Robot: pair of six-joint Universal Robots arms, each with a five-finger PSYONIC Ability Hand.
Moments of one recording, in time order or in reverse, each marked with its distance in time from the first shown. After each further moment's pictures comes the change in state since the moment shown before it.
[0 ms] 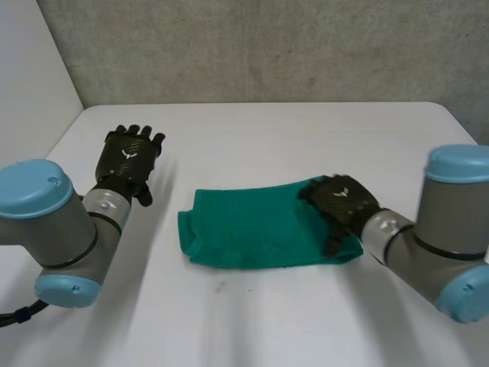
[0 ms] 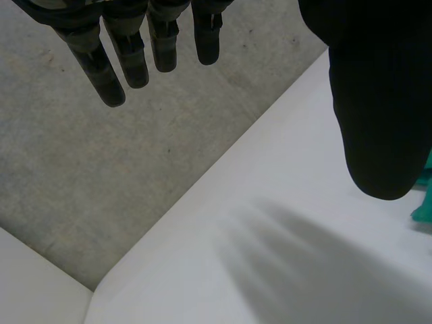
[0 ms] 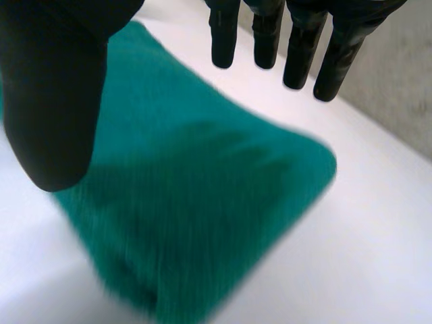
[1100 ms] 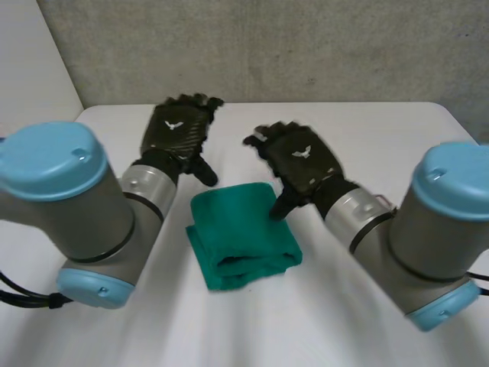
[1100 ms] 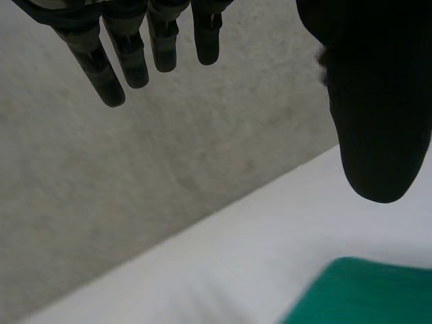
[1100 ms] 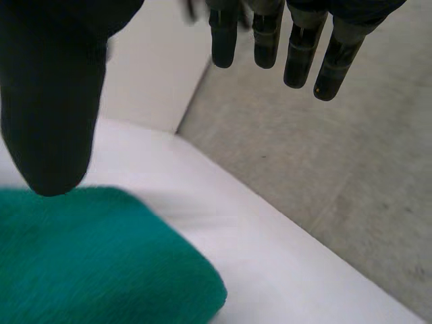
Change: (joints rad) left arm -0.245 0.059 0.219 -0.229 -0.077 -0.385; right arm 0.171 -0.142 0.023 -0.267 -0.003 0.232; left_hand 0.000 0.000 0.000 0.000 0.000; right_hand 0.000 0.000 -0.005 -0.001 0.003
